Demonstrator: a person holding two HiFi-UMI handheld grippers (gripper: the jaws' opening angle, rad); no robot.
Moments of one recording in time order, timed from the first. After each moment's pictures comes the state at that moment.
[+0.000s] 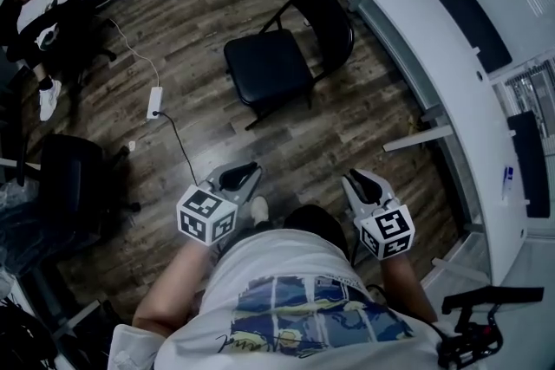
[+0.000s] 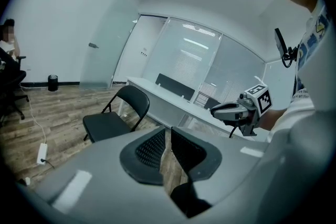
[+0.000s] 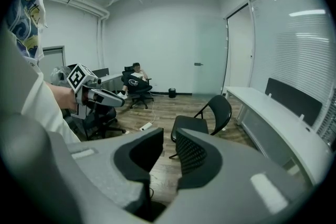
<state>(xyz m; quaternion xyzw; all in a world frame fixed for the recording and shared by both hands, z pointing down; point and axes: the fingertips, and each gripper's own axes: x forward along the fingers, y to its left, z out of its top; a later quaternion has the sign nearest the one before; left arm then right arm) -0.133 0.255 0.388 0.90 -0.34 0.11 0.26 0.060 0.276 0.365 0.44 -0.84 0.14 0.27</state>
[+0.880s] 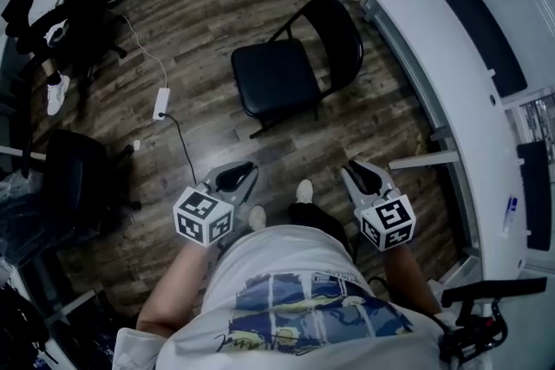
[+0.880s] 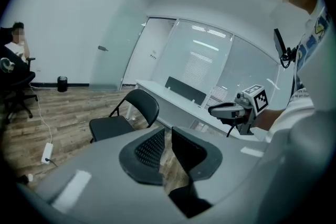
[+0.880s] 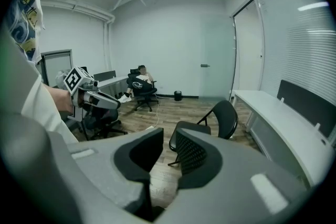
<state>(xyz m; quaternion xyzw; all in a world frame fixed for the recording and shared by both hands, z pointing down) -0.122 0.191 0.388 0.87 -0.39 0.11 0.27 0.076 0.177 0.369 0.40 -0.87 0.13 0.26</state>
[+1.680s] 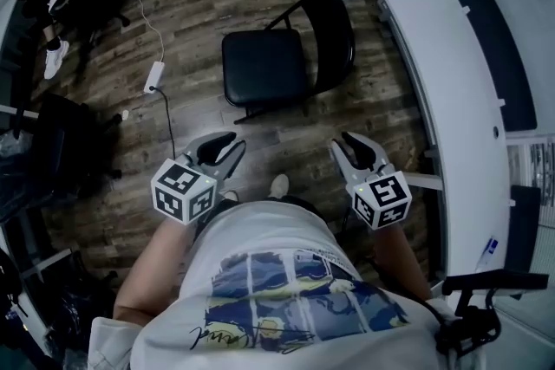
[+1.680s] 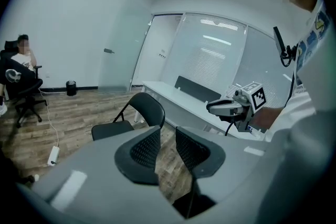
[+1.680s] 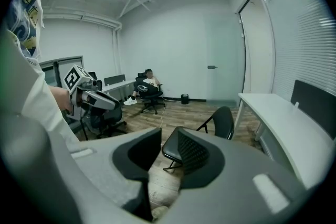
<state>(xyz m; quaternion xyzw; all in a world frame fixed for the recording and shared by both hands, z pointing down) -0.047 0.104 0.375 0.84 -0.46 0.14 0.26 0.148 0.056 0.371 0.33 -0.91 0.13 0.23</state>
